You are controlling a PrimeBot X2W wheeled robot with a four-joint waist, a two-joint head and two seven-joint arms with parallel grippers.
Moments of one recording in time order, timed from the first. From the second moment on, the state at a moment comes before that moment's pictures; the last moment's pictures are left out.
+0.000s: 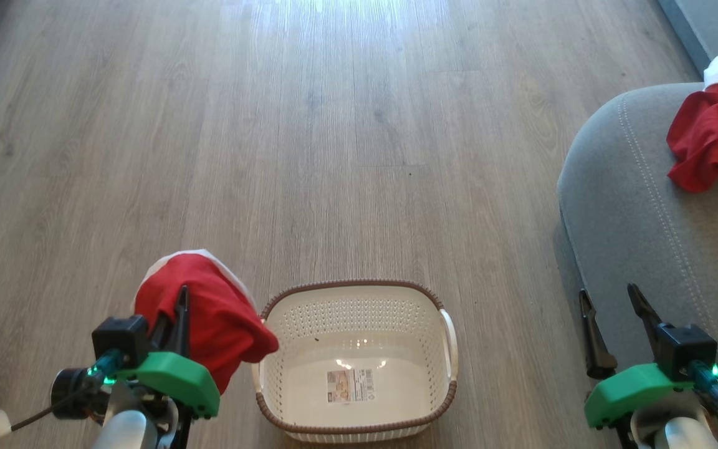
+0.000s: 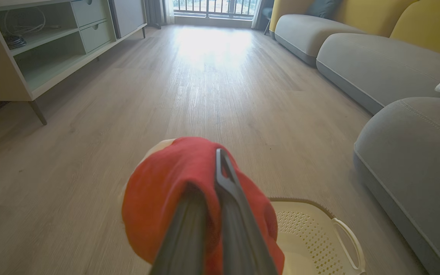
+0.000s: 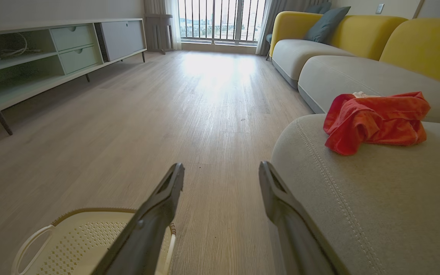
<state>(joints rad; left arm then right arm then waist) -0.12 0.16 -0.22 0.38 -0.33 0.08 -0.25 -0.01 -0.06 -0.10 0.31 0.02 0.13 -0.26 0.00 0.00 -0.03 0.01</state>
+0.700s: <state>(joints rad) -0.18 0.10 -0.32 0.31 -0.31 -0.02 -0.22 -0.19 -0.11 0.40 0.34 0.16 0.13 -0.26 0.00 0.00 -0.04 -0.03</state>
